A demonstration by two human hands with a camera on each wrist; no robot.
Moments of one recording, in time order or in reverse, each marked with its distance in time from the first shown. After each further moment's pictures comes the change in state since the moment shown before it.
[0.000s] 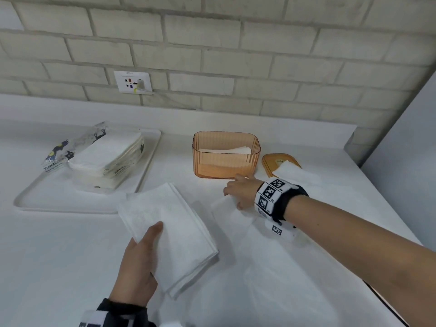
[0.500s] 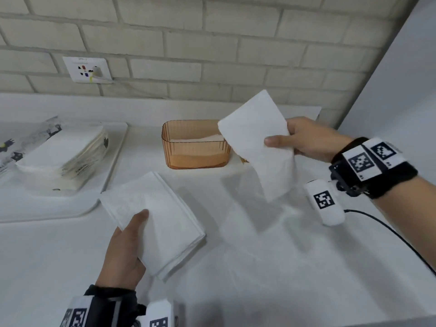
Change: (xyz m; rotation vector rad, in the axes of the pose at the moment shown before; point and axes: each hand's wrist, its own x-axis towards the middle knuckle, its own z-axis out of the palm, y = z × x) left_hand 0.015 -0.004 0.021 0.019 -0.048 -0.025; right_hand -0.170 0.068 -0.040 1.334 0.500 0.159
